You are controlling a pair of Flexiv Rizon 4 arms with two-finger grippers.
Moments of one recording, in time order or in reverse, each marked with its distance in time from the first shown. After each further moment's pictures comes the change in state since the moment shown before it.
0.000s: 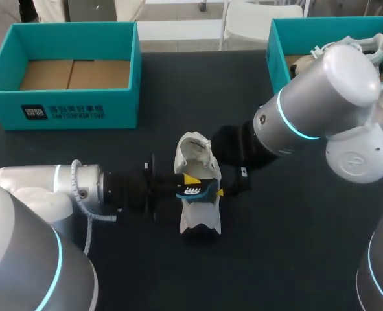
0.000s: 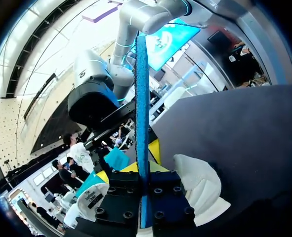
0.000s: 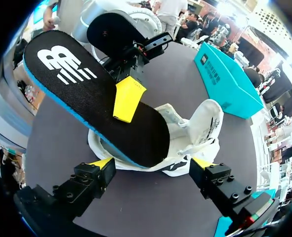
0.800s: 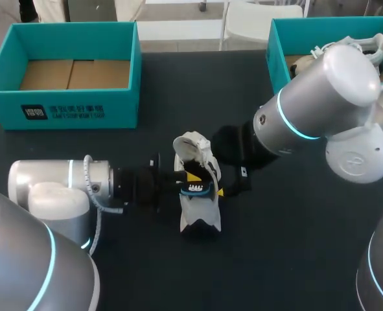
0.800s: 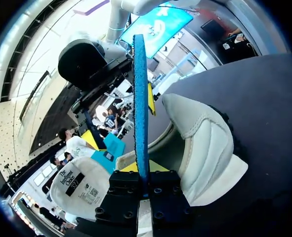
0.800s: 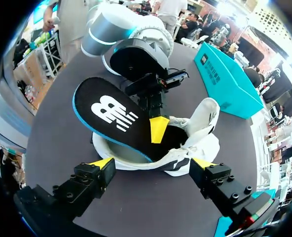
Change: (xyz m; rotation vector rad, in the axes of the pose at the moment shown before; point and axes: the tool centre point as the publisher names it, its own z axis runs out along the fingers) left arm 0.003 0.073 0.013 -0.082 0.036 0.046; right arm 0.000 0.000 0.000 0.000 0.000 0.000
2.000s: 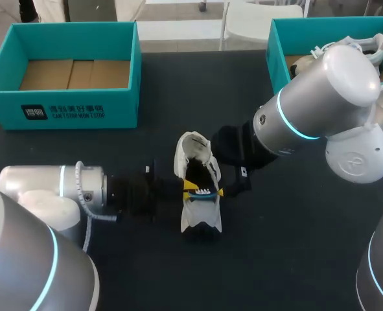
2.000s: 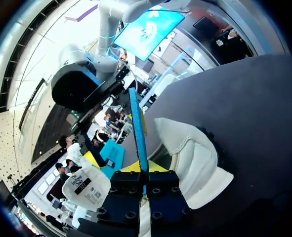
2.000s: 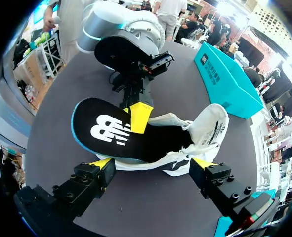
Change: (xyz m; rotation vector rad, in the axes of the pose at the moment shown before) left arm 0.008 -0.026 -0.013 -0.001 0.013 0.075; right arm 0.000 0.000 0.000 0.000 0.000 0.000
